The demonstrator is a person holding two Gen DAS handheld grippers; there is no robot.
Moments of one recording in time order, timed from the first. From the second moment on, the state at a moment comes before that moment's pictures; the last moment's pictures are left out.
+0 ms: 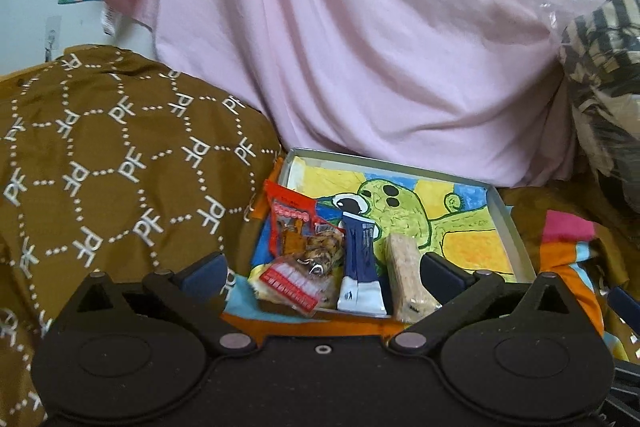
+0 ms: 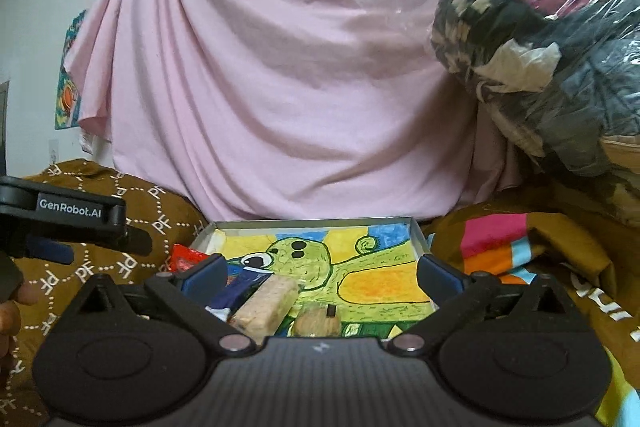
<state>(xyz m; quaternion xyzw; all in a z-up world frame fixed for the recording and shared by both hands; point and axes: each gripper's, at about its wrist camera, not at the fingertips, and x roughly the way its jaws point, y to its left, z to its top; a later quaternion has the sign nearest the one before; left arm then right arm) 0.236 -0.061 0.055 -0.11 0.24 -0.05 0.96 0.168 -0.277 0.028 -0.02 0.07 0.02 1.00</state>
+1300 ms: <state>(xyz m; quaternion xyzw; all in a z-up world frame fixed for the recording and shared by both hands) 0.045 0.006 0.036 -0.05 0.27 -0.01 0.96 0.011 -0.251 0.016 0.10 0.12 -0.03 0.99</state>
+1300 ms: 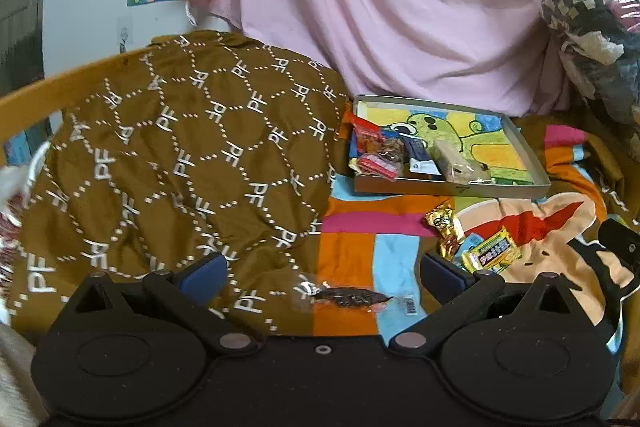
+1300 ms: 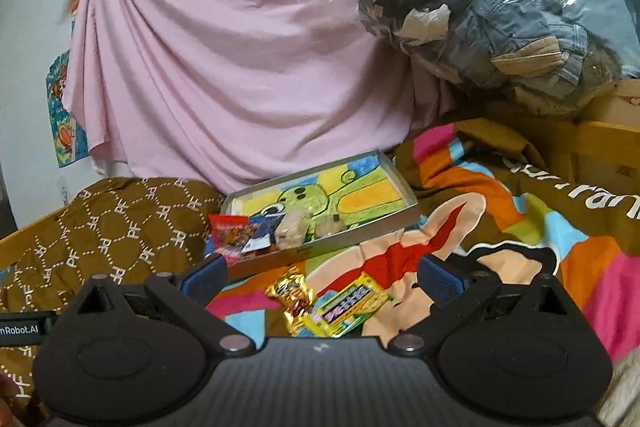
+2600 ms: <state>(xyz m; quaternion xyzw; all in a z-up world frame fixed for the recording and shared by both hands) 0.129 0.016 0.000 0.05 0.34 -0.09 0.93 0.069 -0.206 -0.006 -0.03 0.32 0.03 0.95</state>
